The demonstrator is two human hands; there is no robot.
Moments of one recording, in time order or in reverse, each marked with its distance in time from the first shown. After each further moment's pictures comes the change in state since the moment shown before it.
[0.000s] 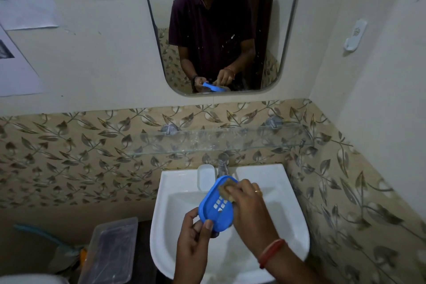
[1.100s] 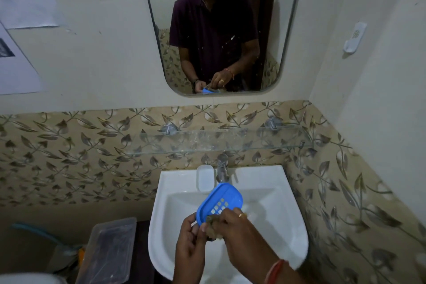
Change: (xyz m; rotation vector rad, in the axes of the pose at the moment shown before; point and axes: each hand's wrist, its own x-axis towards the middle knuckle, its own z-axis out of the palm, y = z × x) left_hand -0.001 -0.009 0.000 -0.030 0.044 -0.052; right_hand -0.037 0.006 0.012 0.055 -0.242 -0.240
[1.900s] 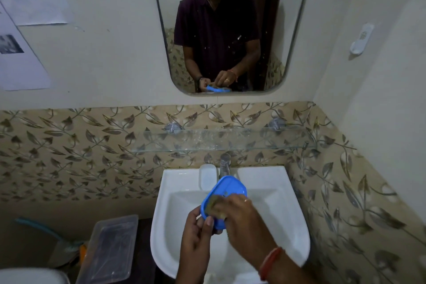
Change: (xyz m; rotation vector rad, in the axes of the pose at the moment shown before) left_hand 0.005 -0.004 0.002 -0.056 -0.024 0.019; right_hand 0.018 -0.007 -0.010 -0.026 0.123 0.020
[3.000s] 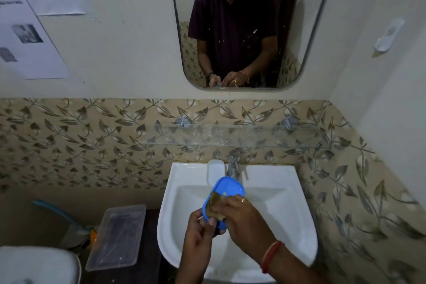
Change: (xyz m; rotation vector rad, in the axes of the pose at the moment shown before) left_hand 0.002 -0.017 -0.012 -0.047 0.057 -0.081; right_hand 0.006 0.025 0.024 -0.014 -0.099 -0.143
